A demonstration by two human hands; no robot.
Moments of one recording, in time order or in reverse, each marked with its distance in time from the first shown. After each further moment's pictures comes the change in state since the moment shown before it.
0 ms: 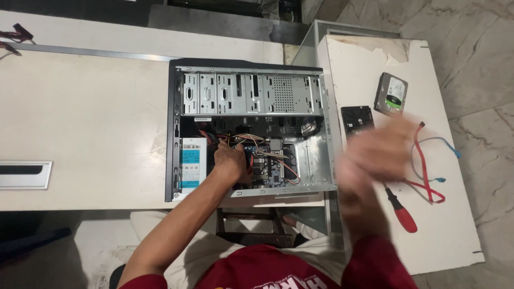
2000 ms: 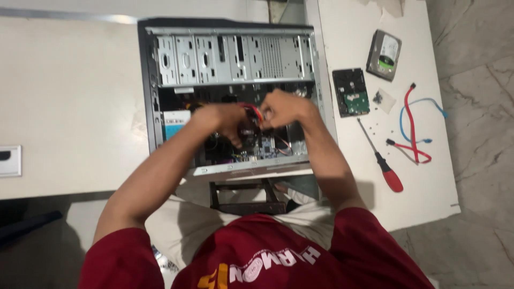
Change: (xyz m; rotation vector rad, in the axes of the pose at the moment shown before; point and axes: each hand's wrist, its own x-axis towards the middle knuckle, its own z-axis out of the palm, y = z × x) left_hand 0.041 -0.037 -0.073 -0.260 -0.227 0.793; right_hand -0.097 0.014 -0.081 -1.392 0.263 2.073
